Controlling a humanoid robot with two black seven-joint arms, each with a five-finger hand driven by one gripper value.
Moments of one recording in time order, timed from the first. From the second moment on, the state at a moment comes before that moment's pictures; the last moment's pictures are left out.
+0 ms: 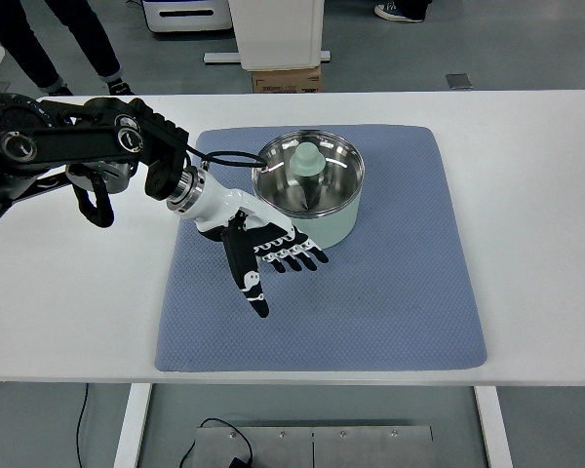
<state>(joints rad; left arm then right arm) -1.64 0.40 0.46 -1.24 0.23 -0.61 0.07 0.01 0.00 0.66 0.16 -0.02 -0.09 -0.05</state>
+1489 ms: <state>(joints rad) -1.65 0.52 0.53 -1.09 0.30 -0.61 0.07 0.01 0.00 0.66 0.16 -0.02 -0.09 -0.05</state>
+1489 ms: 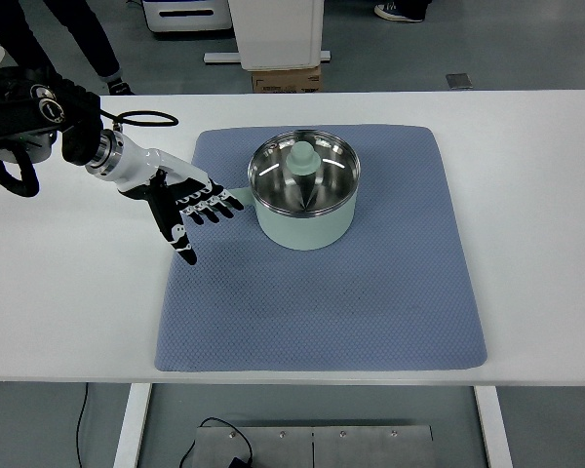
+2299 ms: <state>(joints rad) -1.65 0.54 0.53 -1.03 0.34 -0.61 0.07 0.01 0.00 0.66 0.16 -0.02 -0.09 -0.05</state>
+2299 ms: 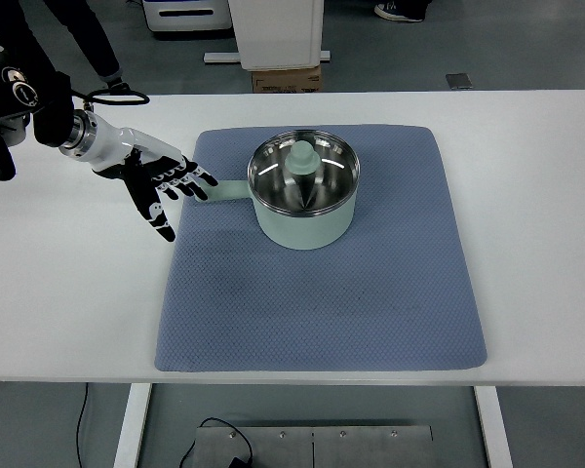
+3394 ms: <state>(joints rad) -1.46 0.47 0.04 -0.61 -0.15 -0.61 0.06 0.01 0.00 0.66 0.16 -0.02 -0.09 -0.05</state>
